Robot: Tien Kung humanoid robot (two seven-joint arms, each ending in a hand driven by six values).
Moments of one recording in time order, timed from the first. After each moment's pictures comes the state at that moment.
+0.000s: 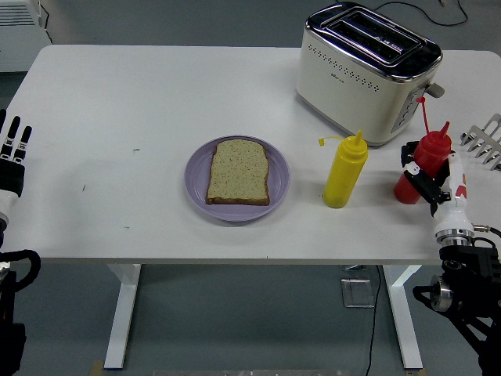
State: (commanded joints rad) left arm -0.09 0.00 -1.83 -1.41 0.48 0.11 0.00; right arm 0.32 -0.27 0.83 1.07 -0.69 -0.58 0.62
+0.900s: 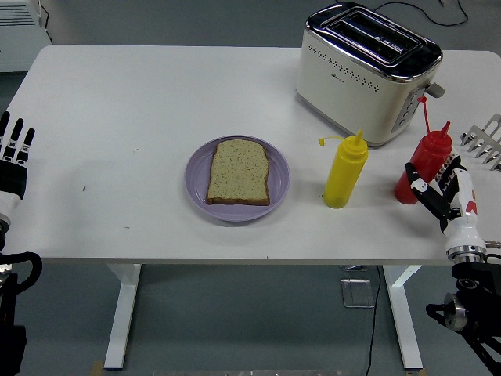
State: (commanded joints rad) left arm -0.09 0.01 -1.82 -1.41 0.48 0.11 0.00; right arm 0.19 -0.31 0.92 1.19 -0.77 -0.55 0.56
